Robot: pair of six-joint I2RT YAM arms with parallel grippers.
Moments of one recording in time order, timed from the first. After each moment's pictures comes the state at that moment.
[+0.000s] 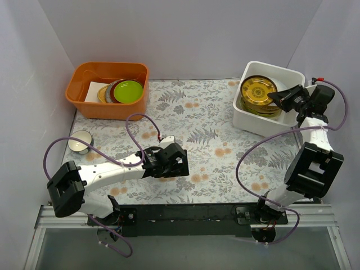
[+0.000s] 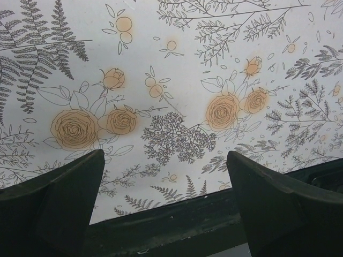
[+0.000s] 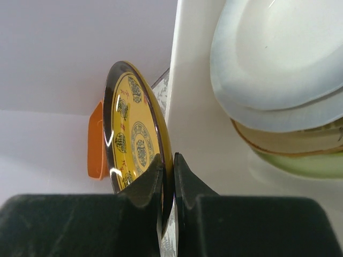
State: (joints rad) left arm -1.06 1.35 0.88 -0.58 -0.25 -1.02; right arm -0.41 1.53 1.13 0.03 -0.80 0.85
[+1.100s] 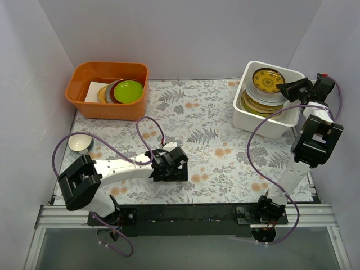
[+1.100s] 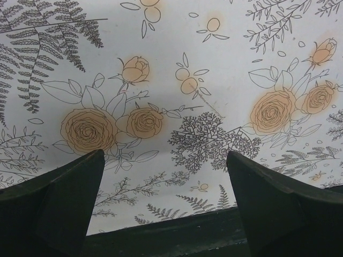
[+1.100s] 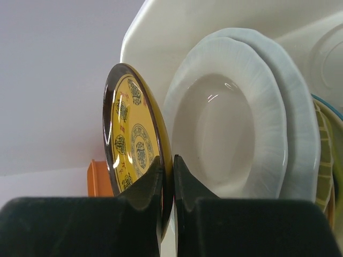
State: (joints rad) left arm -1.06 1.47 0.86 -0.58 -0.23 -0.98; right arm -0.45 2.03 1.52 0.11 -0.72 0.96
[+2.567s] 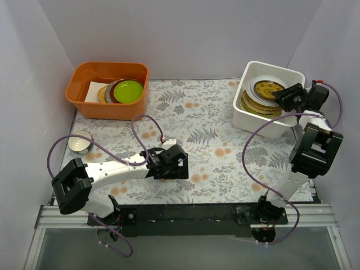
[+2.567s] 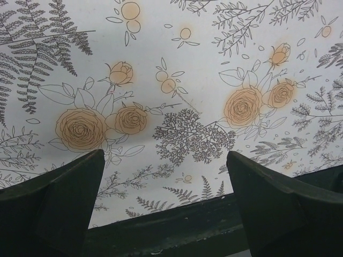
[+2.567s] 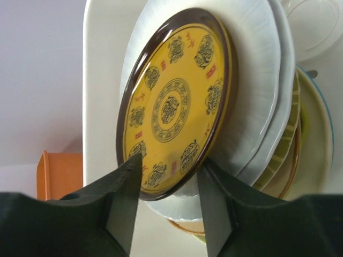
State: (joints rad) left arm -1.06 1.41 0.87 -0.58 -0.23 -0.98; right arm -0.42 1.85 1.28 0.10 -0.60 0.76
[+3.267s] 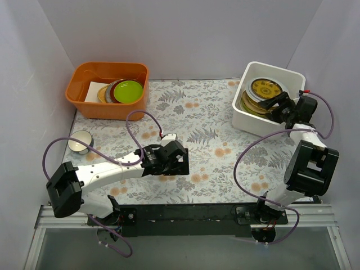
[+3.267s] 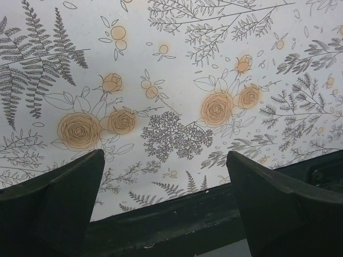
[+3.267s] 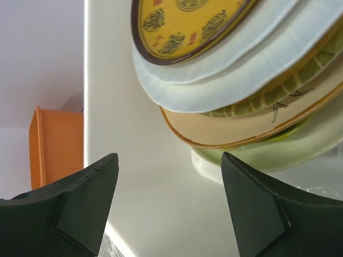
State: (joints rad) left arm -1.06 1.35 0.93 -0.61 -0.25 -0.96; right arm -0.34 1.58 0.97 0.09 -0.60 0.75
